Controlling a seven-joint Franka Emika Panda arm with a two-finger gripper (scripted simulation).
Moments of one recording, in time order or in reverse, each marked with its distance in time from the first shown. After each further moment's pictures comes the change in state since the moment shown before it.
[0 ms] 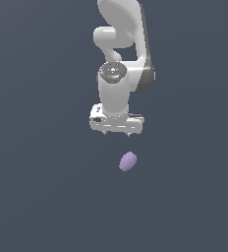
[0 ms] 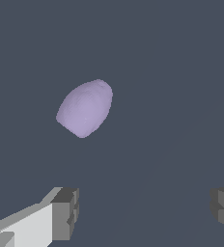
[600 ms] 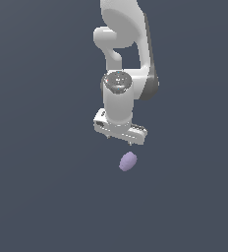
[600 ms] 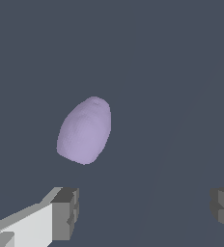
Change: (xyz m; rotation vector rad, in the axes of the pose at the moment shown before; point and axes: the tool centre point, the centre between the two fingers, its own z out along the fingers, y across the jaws) arm 0.020 -0.014 0.015 -0.003 0.007 0.240
